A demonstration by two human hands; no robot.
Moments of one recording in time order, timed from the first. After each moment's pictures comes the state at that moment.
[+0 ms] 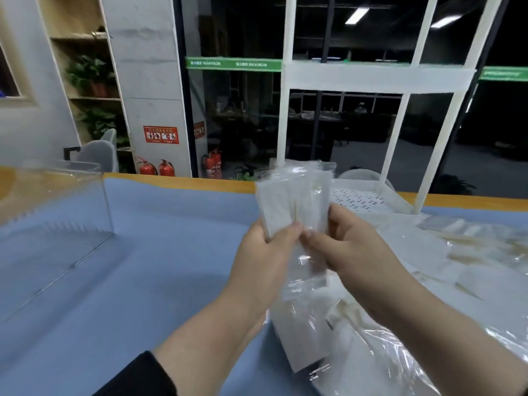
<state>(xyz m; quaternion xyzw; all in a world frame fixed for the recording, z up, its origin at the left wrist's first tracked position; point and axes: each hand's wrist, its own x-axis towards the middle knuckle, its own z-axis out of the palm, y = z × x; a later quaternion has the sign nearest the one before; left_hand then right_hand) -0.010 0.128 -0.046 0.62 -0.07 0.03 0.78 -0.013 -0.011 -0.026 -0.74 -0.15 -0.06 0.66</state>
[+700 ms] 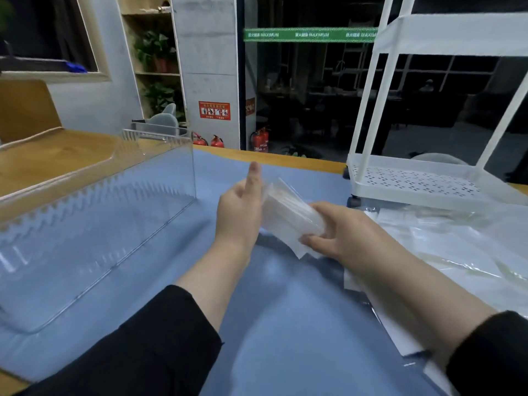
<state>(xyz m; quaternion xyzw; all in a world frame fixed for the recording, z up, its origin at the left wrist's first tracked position) 0.037 0.270 -0.072 0.68 0.11 0.25 0.68 0.044 0.087 -0.068 -0.93 -0.24 -0.07 0.28</state>
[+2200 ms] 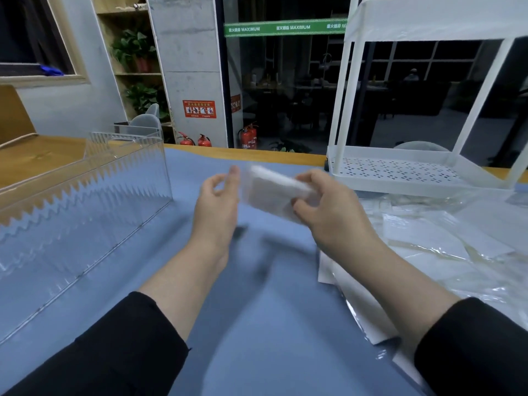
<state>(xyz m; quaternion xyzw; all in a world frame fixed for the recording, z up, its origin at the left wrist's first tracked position) 0.045 0.261 -0.077 0.66 0.12 0.21 0.71 0.041 0.089 -0.059 -0.87 -0.17 -0.18 0.42</state>
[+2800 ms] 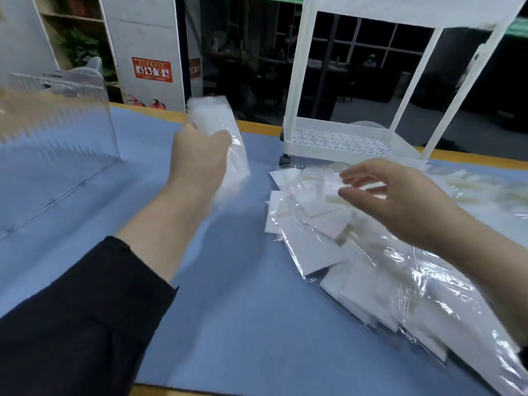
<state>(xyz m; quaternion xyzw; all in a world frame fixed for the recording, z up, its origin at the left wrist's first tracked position) 0.018 0.213 -0.047 0.68 0.10 0.21 0.70 -0.033 -0.047 -0.031 -0.95 -0.14 -0.12 0.25</state>
